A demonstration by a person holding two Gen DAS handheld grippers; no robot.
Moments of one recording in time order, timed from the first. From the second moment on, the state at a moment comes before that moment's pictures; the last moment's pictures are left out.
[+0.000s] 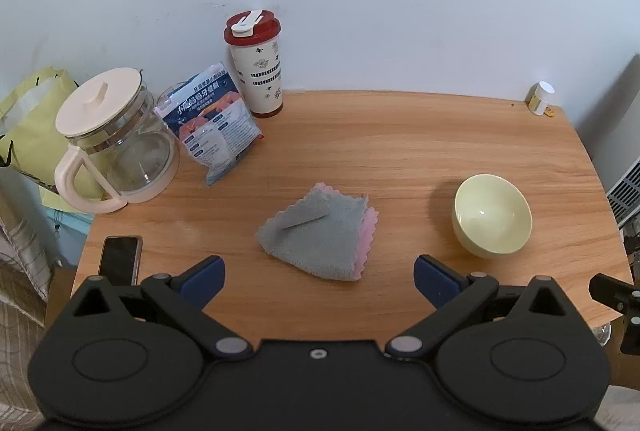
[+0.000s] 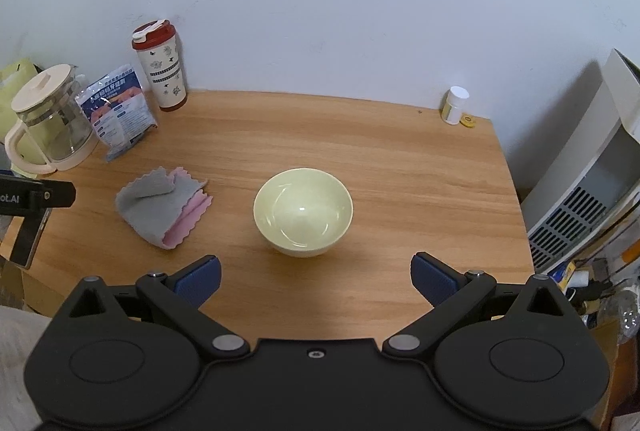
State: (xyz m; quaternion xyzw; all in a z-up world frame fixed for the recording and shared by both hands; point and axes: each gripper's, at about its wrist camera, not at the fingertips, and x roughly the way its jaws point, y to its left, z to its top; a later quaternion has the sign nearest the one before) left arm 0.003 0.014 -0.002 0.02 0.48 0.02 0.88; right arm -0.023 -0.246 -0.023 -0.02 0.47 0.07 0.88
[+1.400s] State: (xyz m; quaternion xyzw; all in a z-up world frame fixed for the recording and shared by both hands) left arm 0.004 0.008 -0.015 0.03 0.50 0.03 0.87; right arm -0.025 -0.251 -0.024 0.00 0.47 0.07 0.88
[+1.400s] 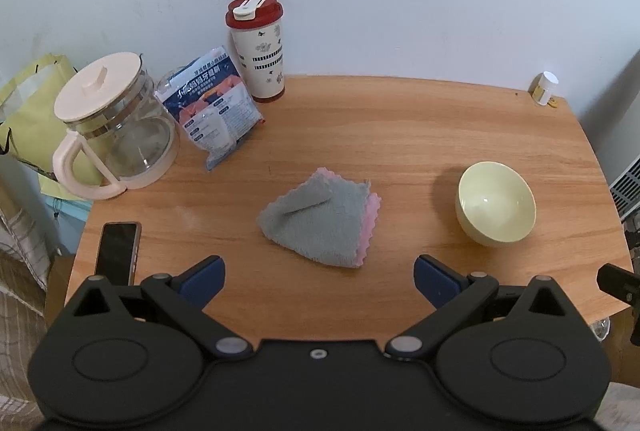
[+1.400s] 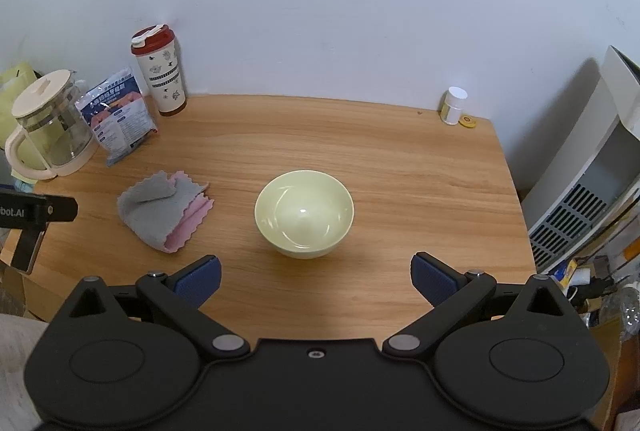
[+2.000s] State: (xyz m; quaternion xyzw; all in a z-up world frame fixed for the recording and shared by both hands) left arm 0.011 0.020 -0.017 0.02 0.50 0.04 0.87; right arm -0.024 -0.257 -0.024 0.00 0.47 0.05 0.88
